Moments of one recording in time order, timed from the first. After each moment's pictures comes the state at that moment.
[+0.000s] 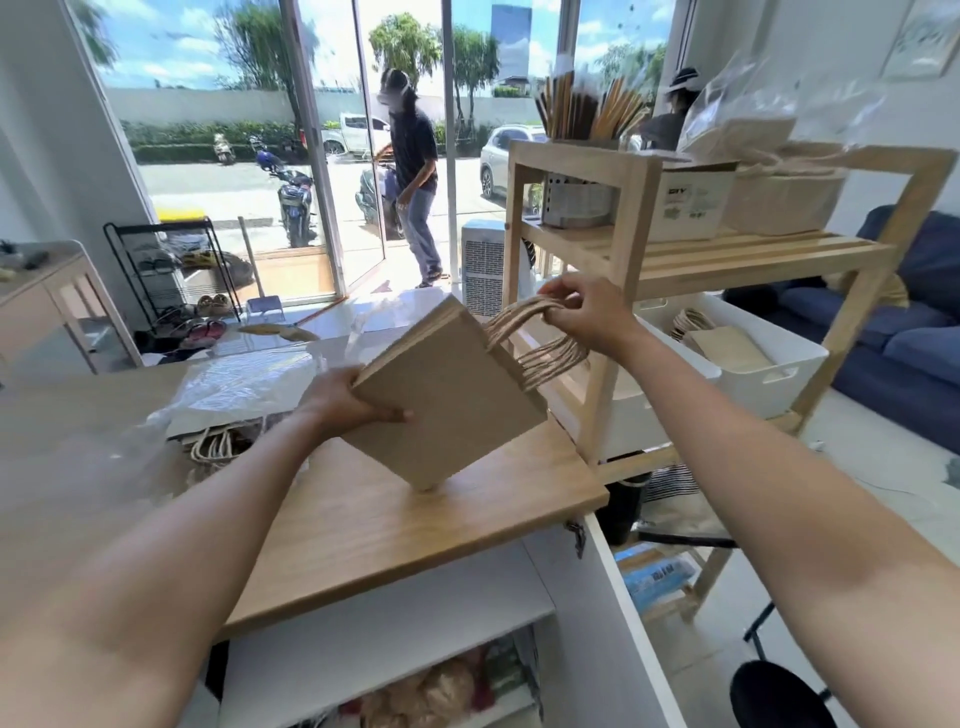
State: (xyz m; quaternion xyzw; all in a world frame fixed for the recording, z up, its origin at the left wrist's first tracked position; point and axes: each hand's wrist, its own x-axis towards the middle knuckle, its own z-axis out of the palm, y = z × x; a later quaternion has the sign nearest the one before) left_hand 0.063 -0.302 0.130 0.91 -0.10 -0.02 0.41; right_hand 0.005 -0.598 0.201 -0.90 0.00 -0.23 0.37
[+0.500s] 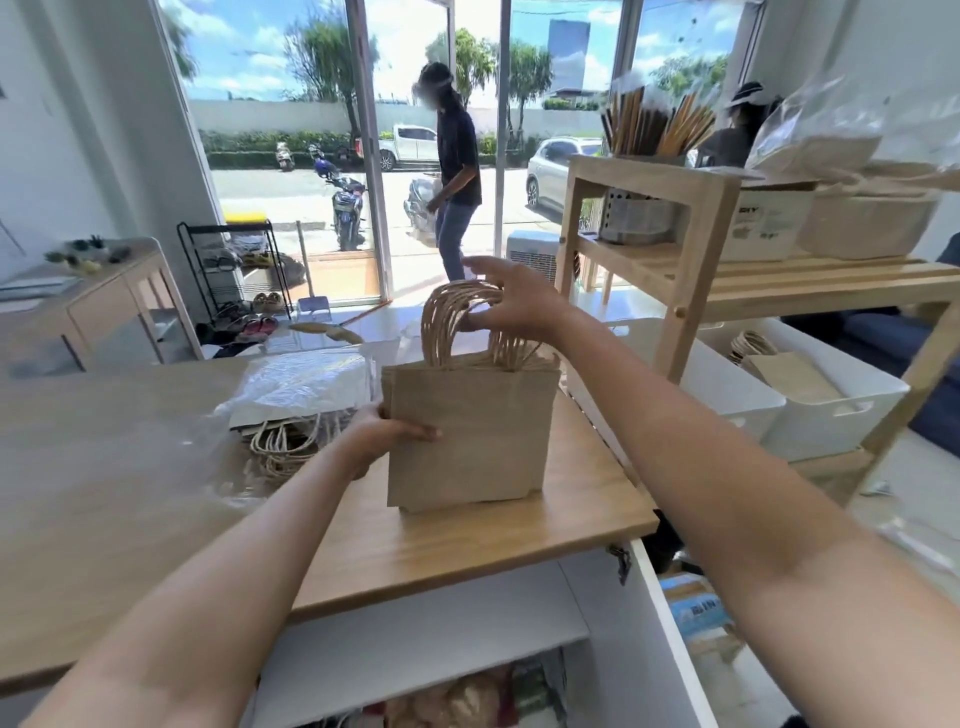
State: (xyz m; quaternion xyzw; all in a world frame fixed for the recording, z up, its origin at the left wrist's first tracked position) left_hand 0.064 -0.280 0.100 0.75 -0.01 -0.14 0.65; right_hand 0.053 -0.488 0.236 -0.92 -0.14 -0.12 0.33
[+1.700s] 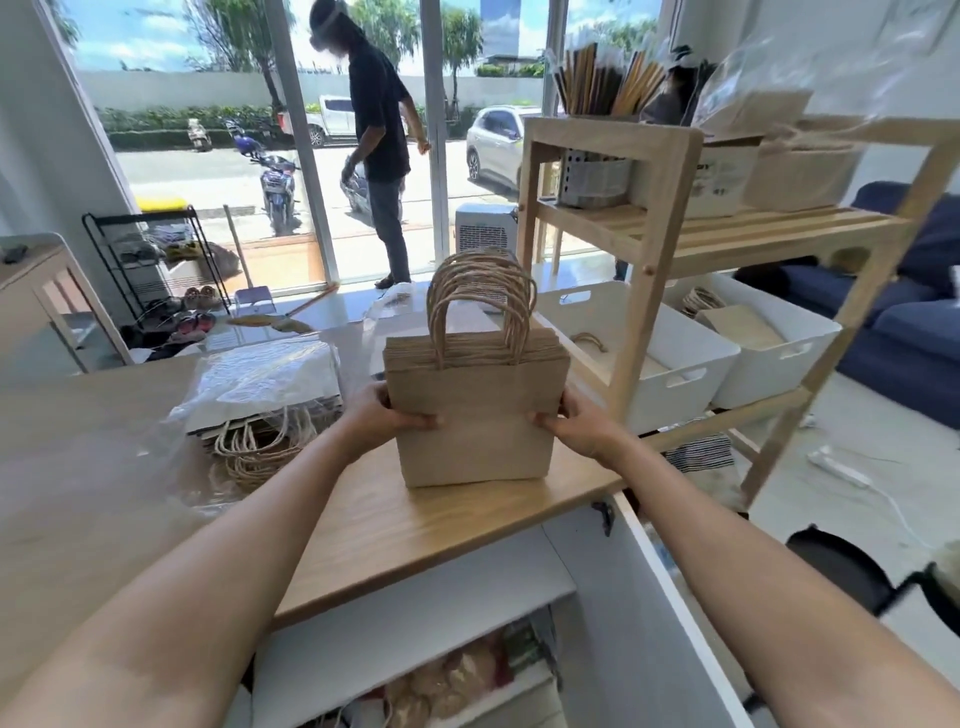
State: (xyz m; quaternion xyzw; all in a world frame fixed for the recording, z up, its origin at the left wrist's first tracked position) left_hand 0.068 -0.288 0.094 0.81 -0.12 -0.11 0.56; right_hand -0.011 -0.542 0.073 -0.83 0.03 -0.05 0.55
